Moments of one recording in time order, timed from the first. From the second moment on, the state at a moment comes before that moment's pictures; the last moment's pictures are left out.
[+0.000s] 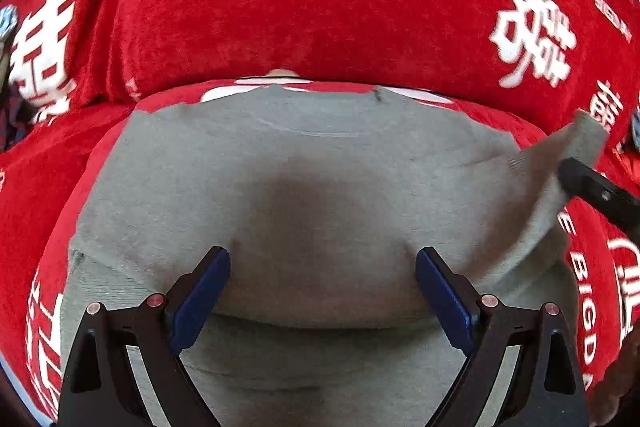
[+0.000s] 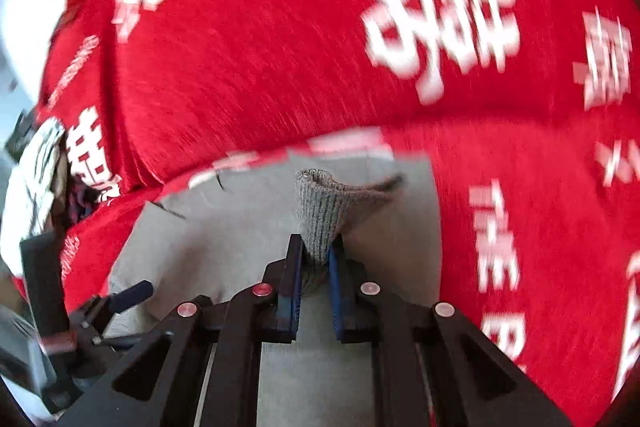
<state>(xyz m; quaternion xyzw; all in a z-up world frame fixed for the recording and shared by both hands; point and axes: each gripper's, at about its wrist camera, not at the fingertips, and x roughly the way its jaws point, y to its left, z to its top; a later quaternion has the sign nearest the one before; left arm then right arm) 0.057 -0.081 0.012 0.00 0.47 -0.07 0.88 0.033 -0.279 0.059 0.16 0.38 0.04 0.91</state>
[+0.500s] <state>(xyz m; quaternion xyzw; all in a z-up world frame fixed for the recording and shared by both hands) 0.068 -0.082 0.004 0.01 0.50 -0.08 0.87 -0.002 -0.300 0.059 0.10 0.38 -0.01 0.92</state>
